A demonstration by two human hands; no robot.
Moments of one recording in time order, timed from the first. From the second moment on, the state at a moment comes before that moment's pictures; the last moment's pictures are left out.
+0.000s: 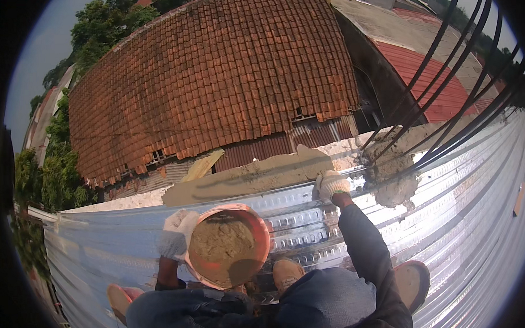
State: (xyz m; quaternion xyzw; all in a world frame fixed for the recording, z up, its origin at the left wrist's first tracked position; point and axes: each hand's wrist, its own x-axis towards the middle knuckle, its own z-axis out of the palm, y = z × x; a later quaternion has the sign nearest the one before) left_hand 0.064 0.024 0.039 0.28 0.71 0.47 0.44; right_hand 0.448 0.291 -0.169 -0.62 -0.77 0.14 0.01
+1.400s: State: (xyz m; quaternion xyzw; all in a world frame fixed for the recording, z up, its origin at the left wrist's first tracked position) left_hand 0.041 0.018 0.021 0.34 0.76 0.37 0.41; right_hand 0.437 0.351 -0.090 -0.43 -0.87 -0.18 -0.14
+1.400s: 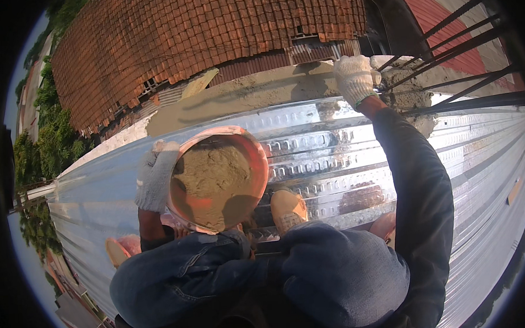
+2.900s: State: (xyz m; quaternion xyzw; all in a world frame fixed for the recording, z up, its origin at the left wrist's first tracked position) left_hand 0.006 0.035 -0.006 0.35 0.78 0.35 0.39; right_hand 0.552 0.191 -0.026 -0.51 -0.85 0.00 -0.09
